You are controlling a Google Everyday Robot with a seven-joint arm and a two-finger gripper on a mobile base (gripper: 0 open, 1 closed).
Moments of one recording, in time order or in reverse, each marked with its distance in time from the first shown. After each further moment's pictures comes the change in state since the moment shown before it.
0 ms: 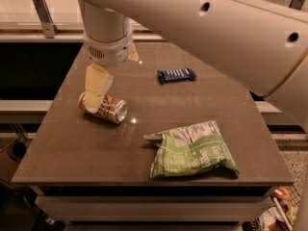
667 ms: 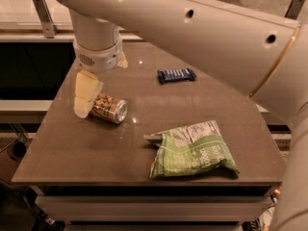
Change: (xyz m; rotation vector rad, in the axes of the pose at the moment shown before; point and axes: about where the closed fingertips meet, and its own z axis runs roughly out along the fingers) arm -0.022 0.015 0.019 -0.038 -0.027 -0.022
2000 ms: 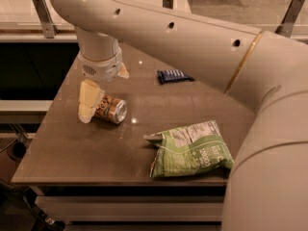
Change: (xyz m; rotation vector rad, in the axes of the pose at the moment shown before) arm -0.004 -0.007 0.047 -0.055 0.066 0.028
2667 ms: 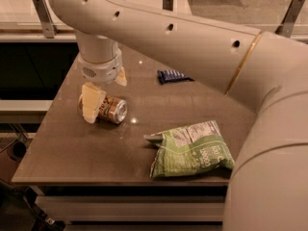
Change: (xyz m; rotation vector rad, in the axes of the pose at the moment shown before) arm 0.003 0.003 0.003 0.003 0.009 0.000
